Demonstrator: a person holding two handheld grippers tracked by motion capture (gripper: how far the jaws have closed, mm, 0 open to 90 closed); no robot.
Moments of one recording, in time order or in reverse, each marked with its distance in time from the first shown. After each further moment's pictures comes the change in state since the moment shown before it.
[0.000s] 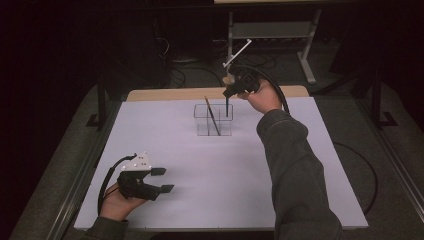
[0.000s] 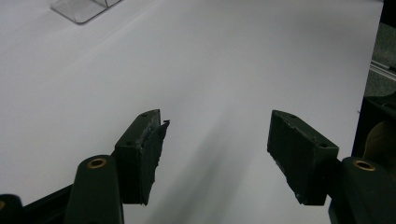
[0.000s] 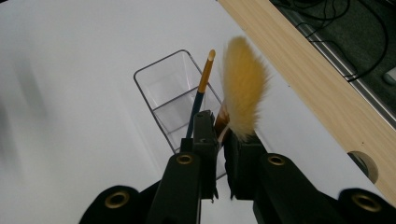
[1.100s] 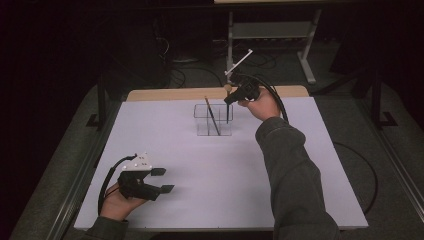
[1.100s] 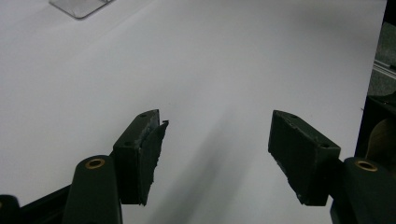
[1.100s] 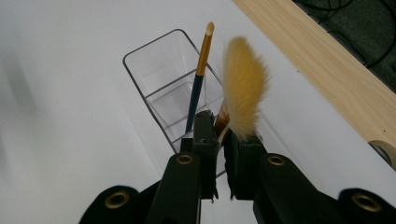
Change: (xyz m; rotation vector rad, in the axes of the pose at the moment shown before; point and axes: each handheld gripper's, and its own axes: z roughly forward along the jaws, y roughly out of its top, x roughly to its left) left arm 0.003 -0.002 0.001 0.009 0.003 -0.003; right arm -0.003 -0.020 0.021 -0.002 0.012 0.042
